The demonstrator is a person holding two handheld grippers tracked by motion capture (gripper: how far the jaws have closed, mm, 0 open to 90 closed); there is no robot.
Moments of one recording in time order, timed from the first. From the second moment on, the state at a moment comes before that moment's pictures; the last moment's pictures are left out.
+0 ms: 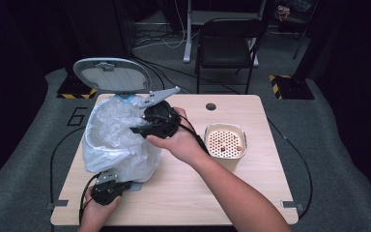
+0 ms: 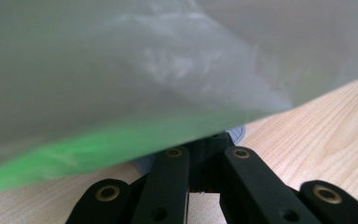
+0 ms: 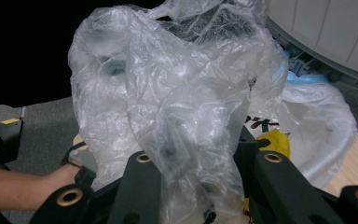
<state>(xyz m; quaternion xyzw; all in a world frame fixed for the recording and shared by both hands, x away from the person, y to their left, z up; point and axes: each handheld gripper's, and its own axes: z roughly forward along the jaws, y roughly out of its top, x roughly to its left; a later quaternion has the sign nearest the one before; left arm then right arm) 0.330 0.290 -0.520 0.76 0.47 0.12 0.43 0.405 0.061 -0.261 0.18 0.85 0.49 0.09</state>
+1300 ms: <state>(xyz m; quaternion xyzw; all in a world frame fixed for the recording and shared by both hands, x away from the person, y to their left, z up) 0.331 0.292 -0.519 0.78 0.46 0.12 0.42 0.407 0.026 -0.266 0.24 0.81 0.51 0.16</state>
